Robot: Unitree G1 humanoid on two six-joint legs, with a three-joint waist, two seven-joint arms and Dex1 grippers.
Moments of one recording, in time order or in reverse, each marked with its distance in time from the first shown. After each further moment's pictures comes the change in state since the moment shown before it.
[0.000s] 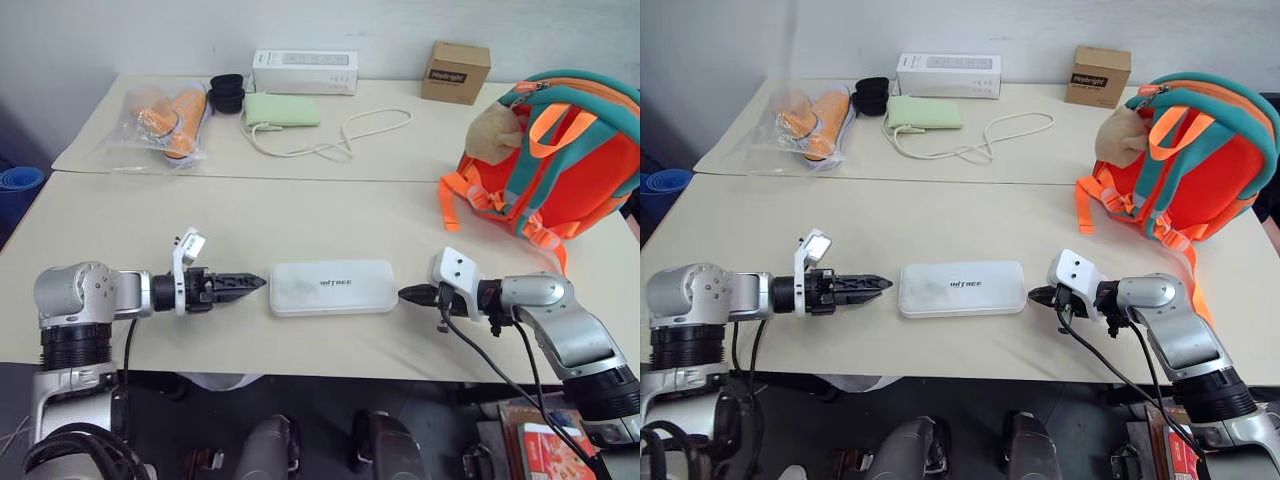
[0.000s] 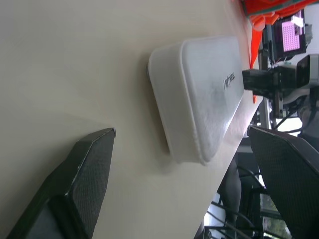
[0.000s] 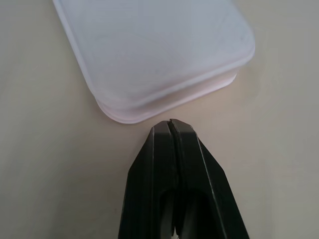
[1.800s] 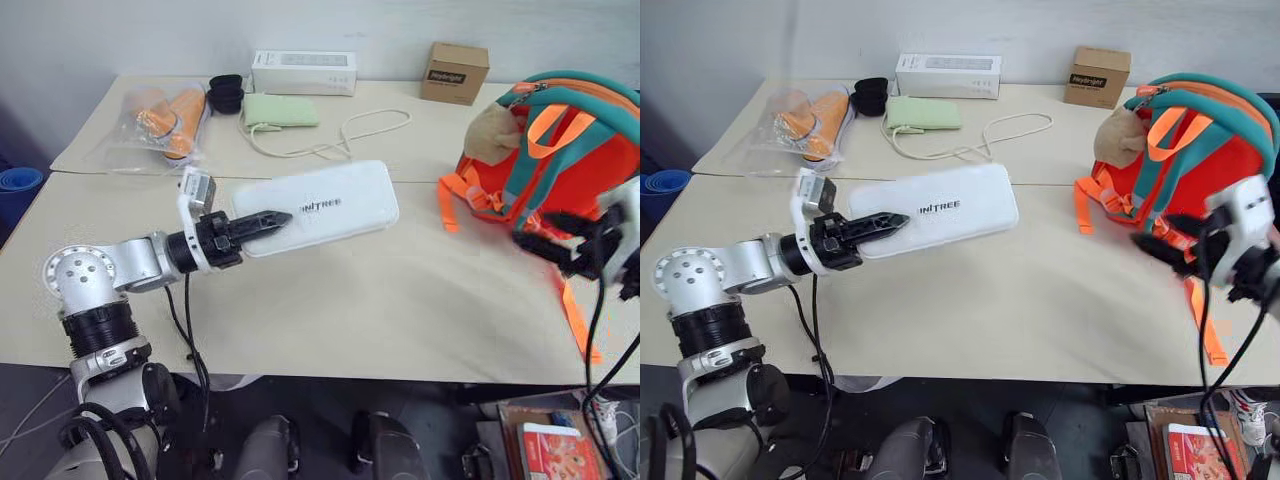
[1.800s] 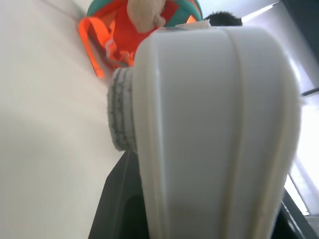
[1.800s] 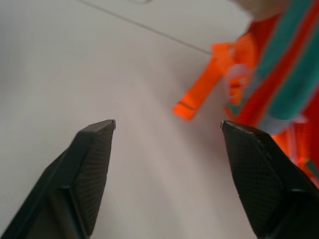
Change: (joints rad) left arm -0.120 -0.152 0.278 -0.083 -0.656 0.013 0.475; right arm -0.002 -0.133 -0.642 0.055 0.302 0.391 -0.191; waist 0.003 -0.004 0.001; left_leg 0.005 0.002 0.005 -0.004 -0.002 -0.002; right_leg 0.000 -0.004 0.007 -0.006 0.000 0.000
